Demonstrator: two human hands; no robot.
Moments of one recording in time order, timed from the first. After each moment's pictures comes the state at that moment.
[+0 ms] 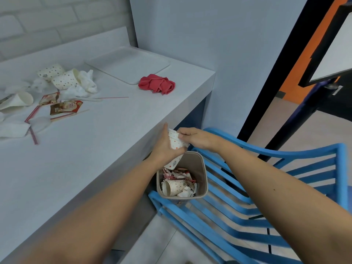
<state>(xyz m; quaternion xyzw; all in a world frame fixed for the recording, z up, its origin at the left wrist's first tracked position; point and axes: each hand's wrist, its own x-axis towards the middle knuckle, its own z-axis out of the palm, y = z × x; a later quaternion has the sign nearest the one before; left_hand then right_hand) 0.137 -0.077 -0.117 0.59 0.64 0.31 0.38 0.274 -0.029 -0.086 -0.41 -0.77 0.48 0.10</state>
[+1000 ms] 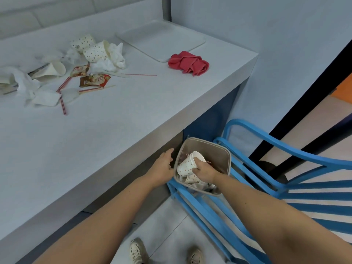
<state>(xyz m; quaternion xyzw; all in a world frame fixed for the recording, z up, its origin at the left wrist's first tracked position) 0.086 -0.146 -0.171 0.55 0.73 0.13 0.38 0.241 -0.064 -0.256 -0.51 -0.75 0.43 -0.08</state>
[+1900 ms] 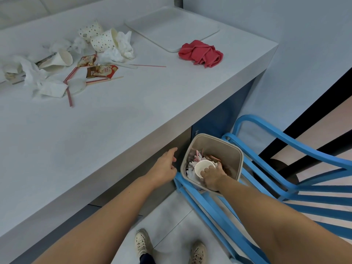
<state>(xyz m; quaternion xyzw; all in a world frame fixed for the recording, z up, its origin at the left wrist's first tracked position) 0.074 -0.153 -0.179 0.54 0.74 0.13 0.38 0.244 -0.071 -0.291 -0.35 -0.87 0.10 -0.33</state>
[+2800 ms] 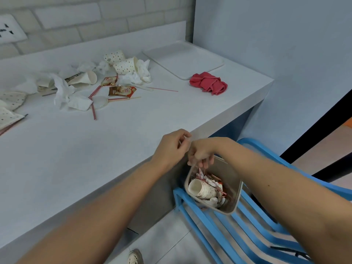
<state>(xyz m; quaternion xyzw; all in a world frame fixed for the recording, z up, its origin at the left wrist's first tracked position) 0.059 -0.127 -0.098 0.61 0.67 0.38 0.18 0.167 -0.024 -0.100 -0.35 -0.82 0.36 -0.29</state>
